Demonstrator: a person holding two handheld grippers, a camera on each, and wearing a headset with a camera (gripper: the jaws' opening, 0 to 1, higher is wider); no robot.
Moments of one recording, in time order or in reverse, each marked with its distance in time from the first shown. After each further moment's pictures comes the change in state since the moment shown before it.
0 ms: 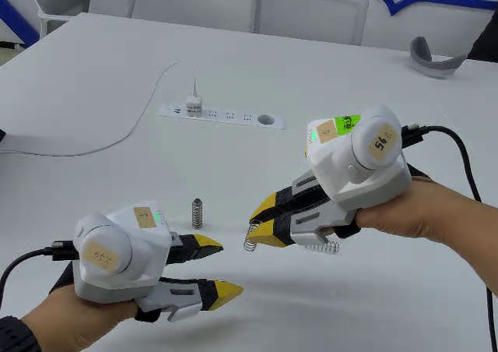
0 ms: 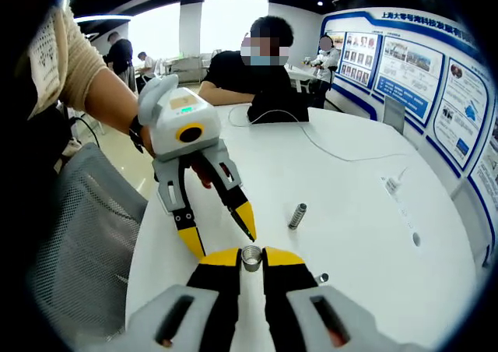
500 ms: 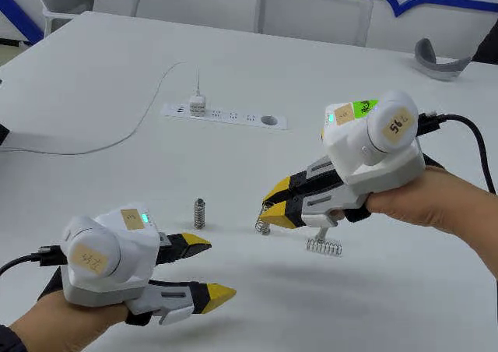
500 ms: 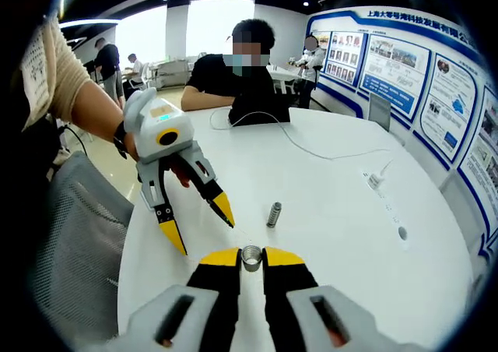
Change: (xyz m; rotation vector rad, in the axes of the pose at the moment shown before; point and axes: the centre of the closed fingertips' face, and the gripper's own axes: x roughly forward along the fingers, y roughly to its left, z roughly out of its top) left arm -0.009 0.010 -0.009 -0.046 -0.003 0.046; right arm -0.011 -0.028 0.000 0.041 -0.007 -0.071
